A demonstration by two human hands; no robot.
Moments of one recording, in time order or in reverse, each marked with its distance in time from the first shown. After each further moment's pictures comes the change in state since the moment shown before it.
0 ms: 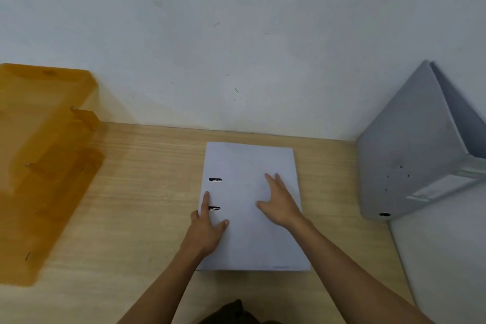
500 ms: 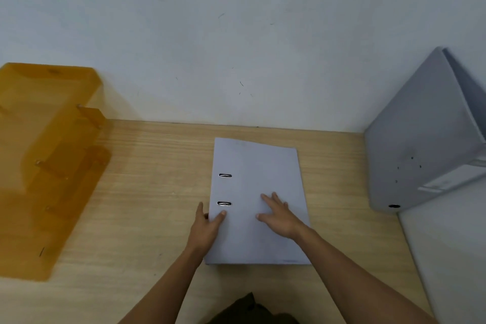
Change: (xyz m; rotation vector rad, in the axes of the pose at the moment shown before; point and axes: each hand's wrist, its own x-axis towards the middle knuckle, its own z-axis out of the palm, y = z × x) left_hand -0.007 -0.010 -0.008 -0.477 0.043 -0.212; right_hand -0.003 0.026 0.041 0.099 -0.254 0.094
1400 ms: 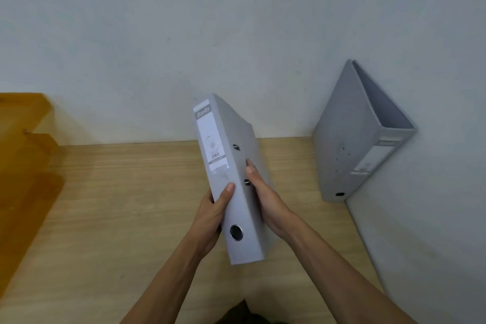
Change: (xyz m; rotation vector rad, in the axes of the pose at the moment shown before) left_hand -0.075 0.072 0.068 -0.433 -0.497 0.351; right_hand -0.085 -0.024 -0.044 0.830 0.182 -0.364
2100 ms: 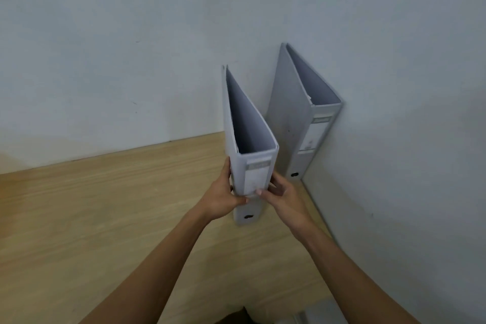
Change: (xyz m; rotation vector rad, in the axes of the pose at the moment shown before) left_hand 0.061 -0.022 0.091 0.794 -0.369 0.090; right_hand -0.081 0.011 -0.120 -0.152 0.389 -0.206
